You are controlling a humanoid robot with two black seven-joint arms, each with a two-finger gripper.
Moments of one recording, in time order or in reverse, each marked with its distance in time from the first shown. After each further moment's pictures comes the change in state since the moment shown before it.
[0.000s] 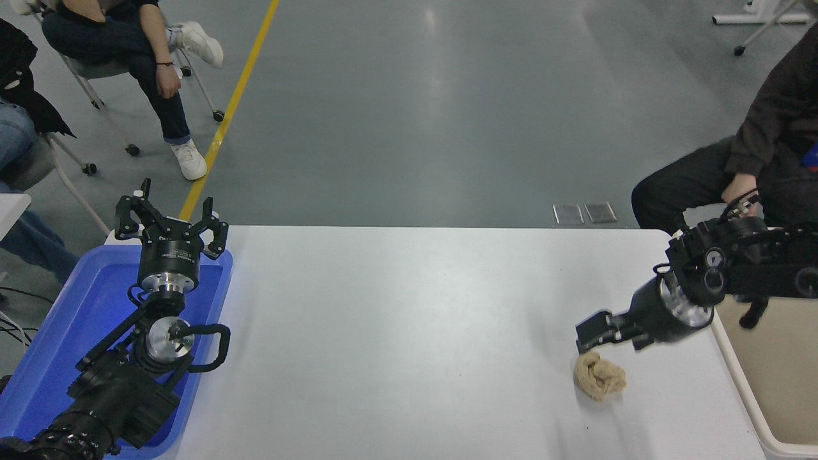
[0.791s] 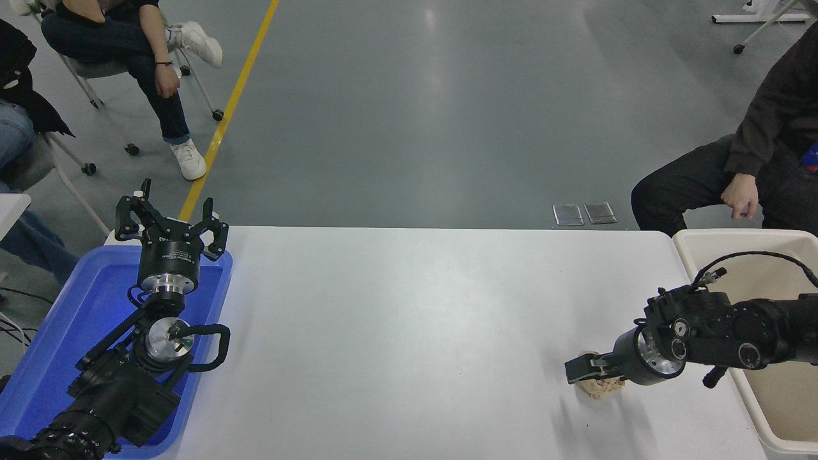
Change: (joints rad) left arm 0.000 0.000 0.000 0.000 0.000 0.000 0.000; right arm -0.298 0.106 0.144 -0.215 -0.107 -0.108 0.001
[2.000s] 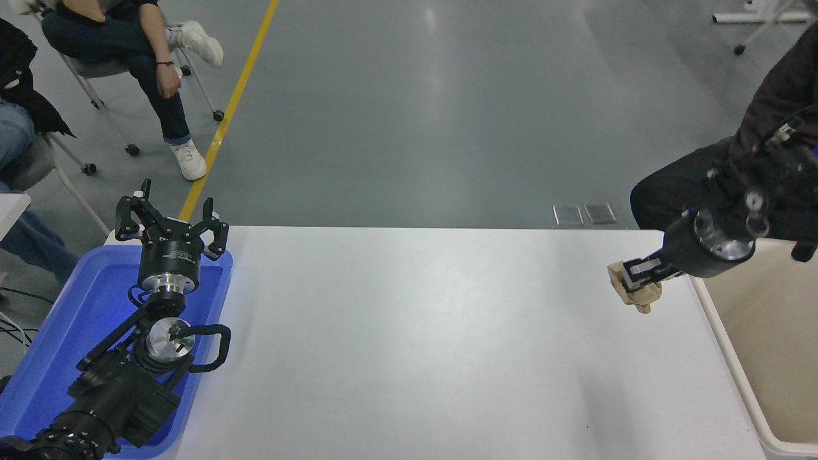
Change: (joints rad) left arm 0.000 0.000 0.000 0.000 0.001 0.000 0.001; right arm 0.962 -0.146 -0.438 0.404 0.068 0.304 0.057
